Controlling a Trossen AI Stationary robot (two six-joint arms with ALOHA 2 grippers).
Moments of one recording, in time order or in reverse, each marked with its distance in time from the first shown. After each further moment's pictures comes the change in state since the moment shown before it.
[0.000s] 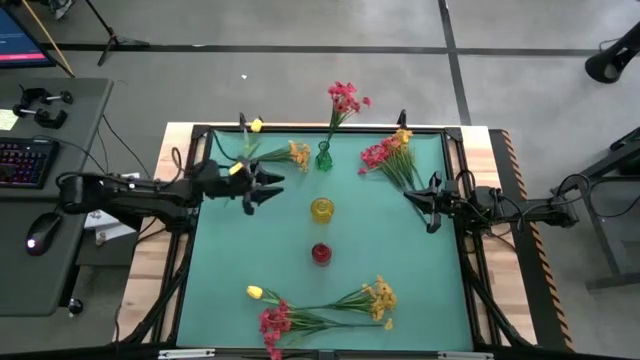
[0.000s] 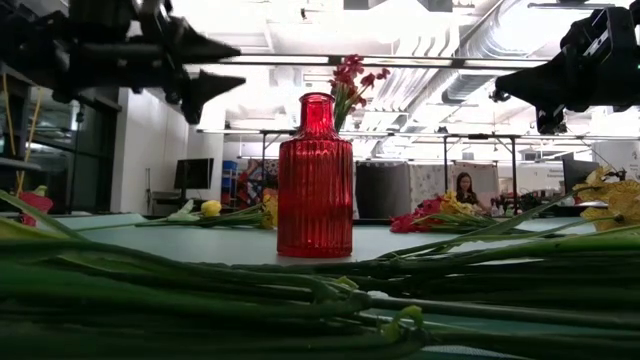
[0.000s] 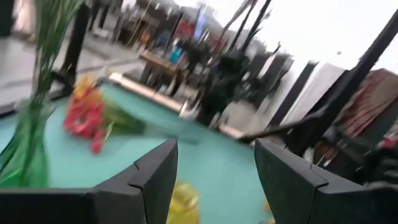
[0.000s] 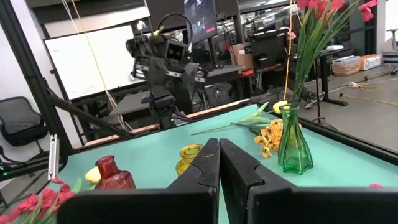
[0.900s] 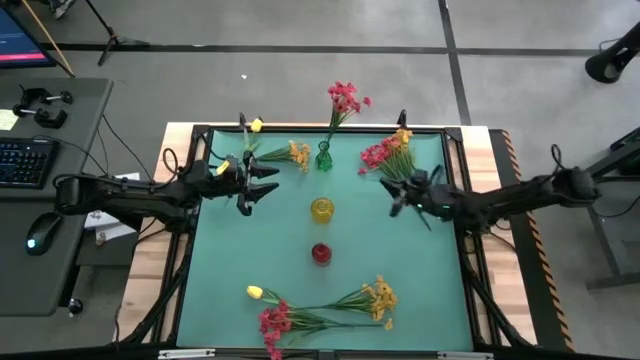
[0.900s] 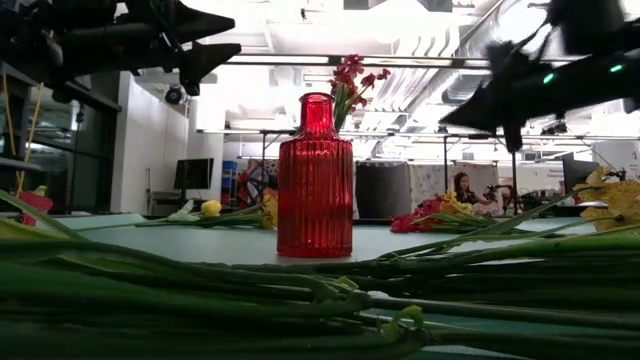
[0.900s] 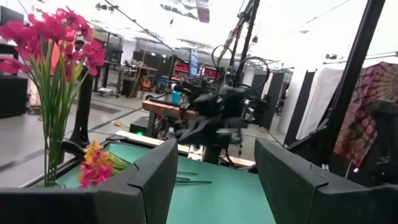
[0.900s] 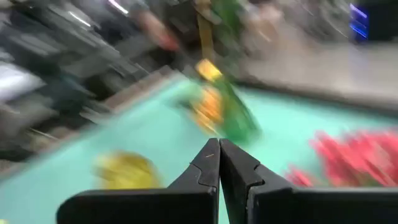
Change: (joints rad) left arm -0.033 -0.063 0.005 0.069 -0.067 0.207; right arm -0.079 0.968 0.169 0.521 0.264 0.267
